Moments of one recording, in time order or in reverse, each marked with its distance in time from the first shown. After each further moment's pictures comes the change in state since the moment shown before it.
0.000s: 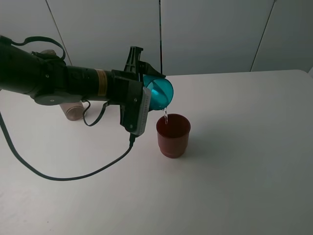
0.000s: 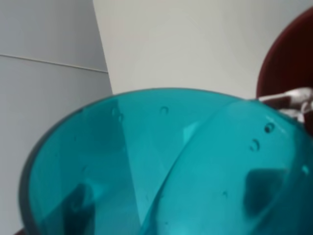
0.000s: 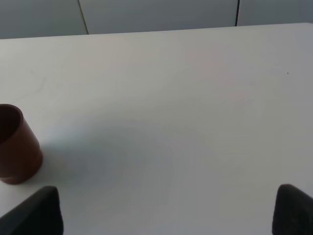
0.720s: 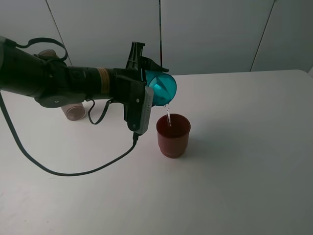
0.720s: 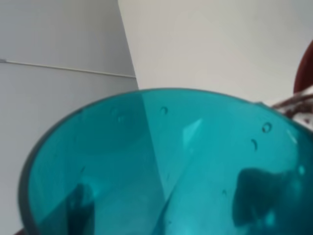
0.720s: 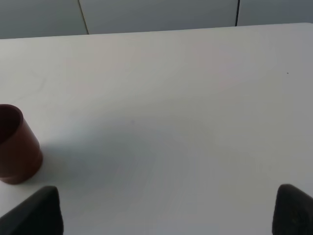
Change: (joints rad) left arm -0.008 0.017 0.000 -0.135 -0.075 0.193; right arm 0.000 0.000 0.000 0.000 0.000 0.000
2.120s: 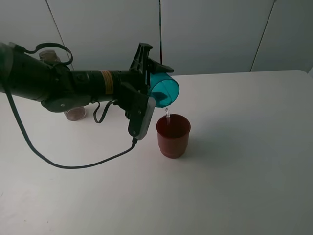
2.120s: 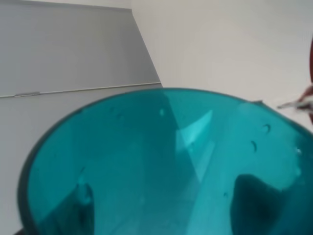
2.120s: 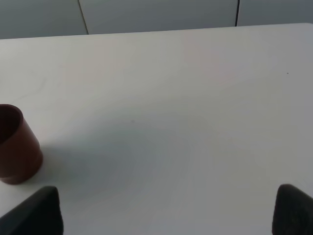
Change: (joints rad) left arm -0.016 0.033 0.000 -0.095 -0.044 0.328; right arm 0.000 0.000 0.000 0.000 0.000 0.000
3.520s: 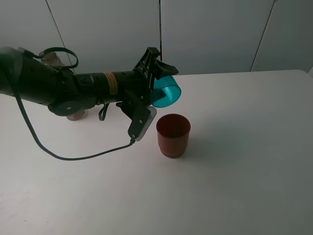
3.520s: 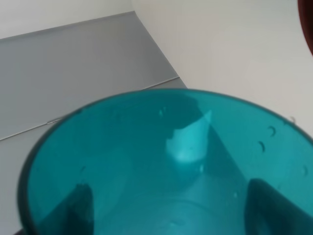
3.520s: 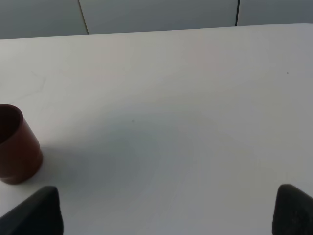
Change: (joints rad) left arm -0.019 0.022 -0.002 -0.093 -0.044 0.321; right arm 0.000 0.000 0.000 0.000 0.000 0.000
